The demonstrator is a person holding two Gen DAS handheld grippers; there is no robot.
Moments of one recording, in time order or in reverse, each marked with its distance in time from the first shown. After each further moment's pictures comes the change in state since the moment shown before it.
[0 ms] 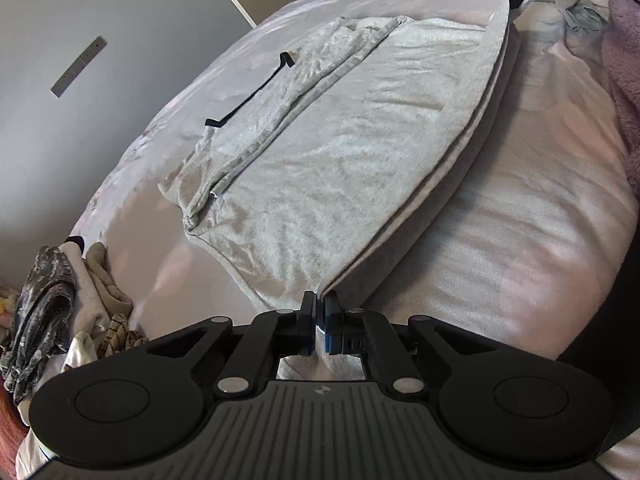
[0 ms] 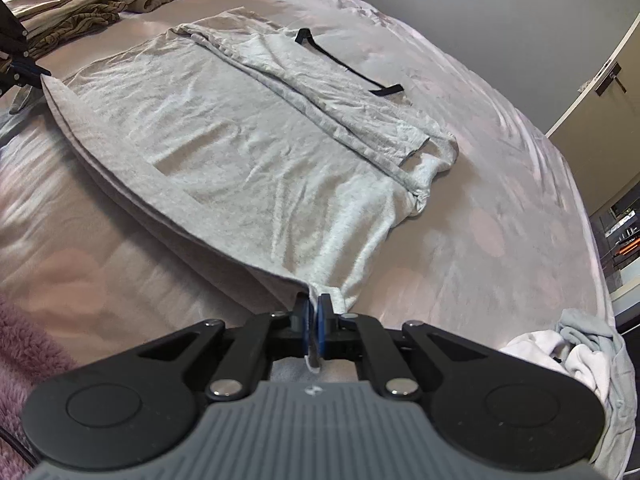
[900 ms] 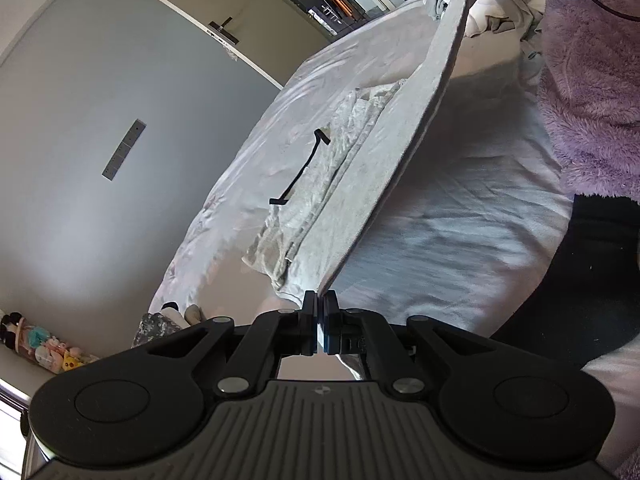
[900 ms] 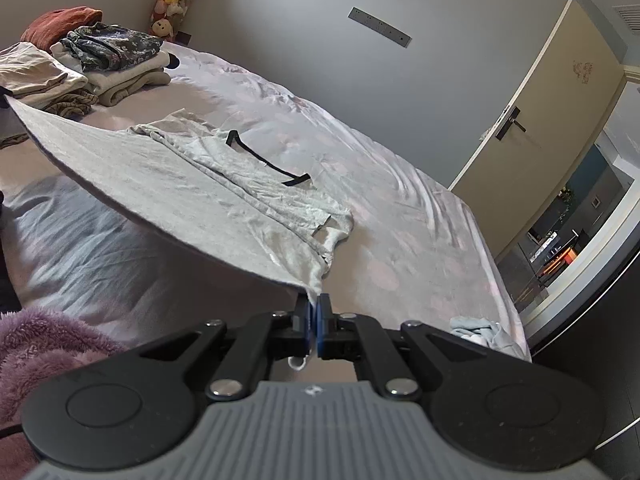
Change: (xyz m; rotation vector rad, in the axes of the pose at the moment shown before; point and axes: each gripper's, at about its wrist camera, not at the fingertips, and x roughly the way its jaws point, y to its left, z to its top) left arm -0.129 -0.029 0.015 0.169 -0.114 0.196; right arm -0.152 0.033 -0.025 0.073 -0.216 -0.250
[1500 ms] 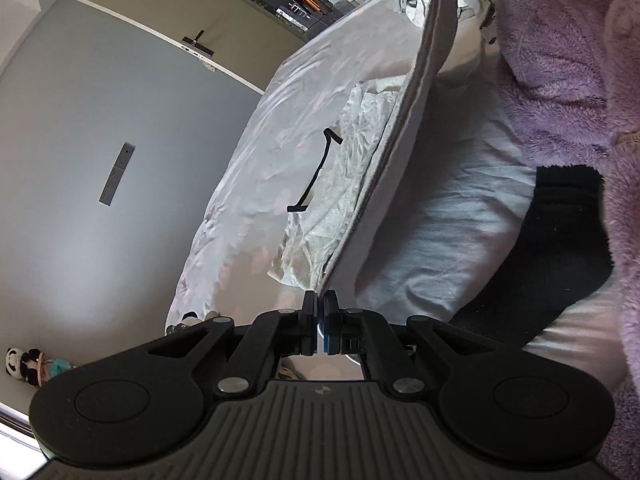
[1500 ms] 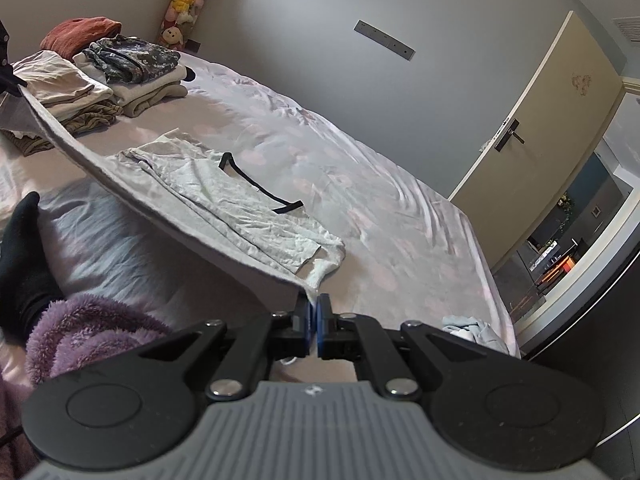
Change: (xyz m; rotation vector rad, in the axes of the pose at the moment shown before) left arm -0.032 0.009 0.007 0.138 0.027 -0.006; right arm -0.053 0.010 0.003 -0.003 -0.014 0.014
